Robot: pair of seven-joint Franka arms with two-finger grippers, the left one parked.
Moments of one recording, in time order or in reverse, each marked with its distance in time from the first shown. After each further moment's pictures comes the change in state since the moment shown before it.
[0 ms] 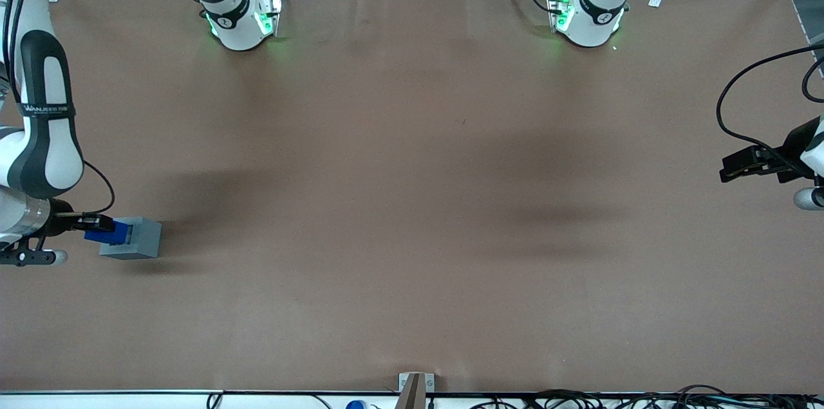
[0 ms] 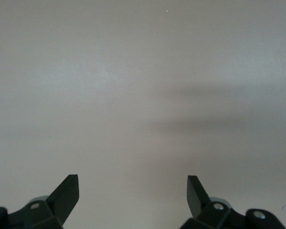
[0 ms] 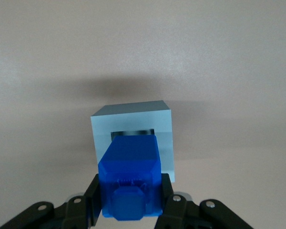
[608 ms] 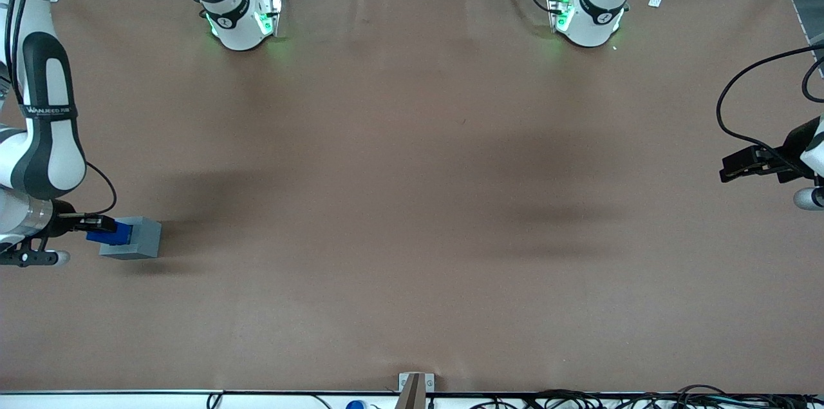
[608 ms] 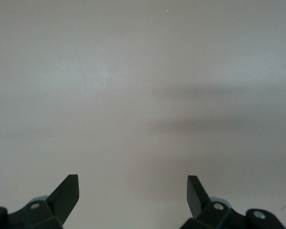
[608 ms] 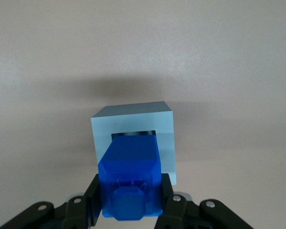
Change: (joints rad) arm 0.001 0.006 0.001 -0.003 0.001 0.009 0.000
